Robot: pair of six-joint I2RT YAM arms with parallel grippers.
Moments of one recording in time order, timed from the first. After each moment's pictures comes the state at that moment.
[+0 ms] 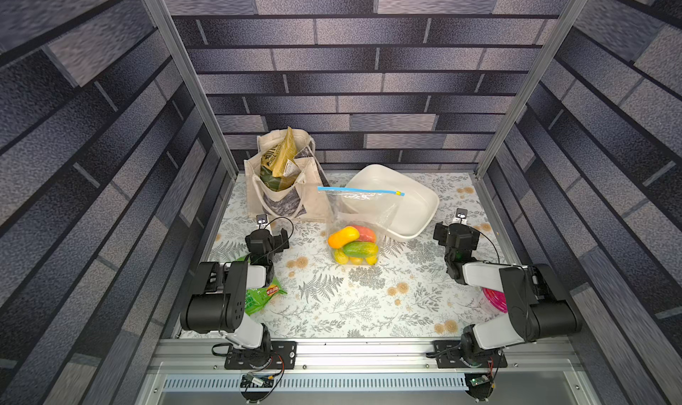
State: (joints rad) left arm 0.02 1.55 0.38 0.74 -0.13 -0.03; right arm 0.15 1.50 0.46 0.63 0.48 0.06
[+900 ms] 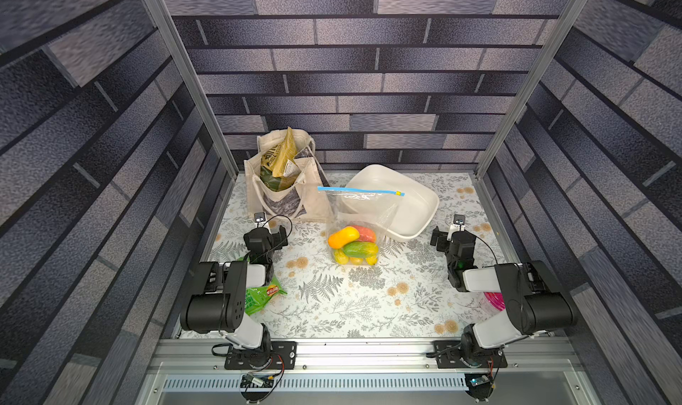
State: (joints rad) left arm 0.04 1.55 0.40 0.74 -0.13 -0.04; right arm 0.11 1.54 0.34 0.83 0.32 0.04
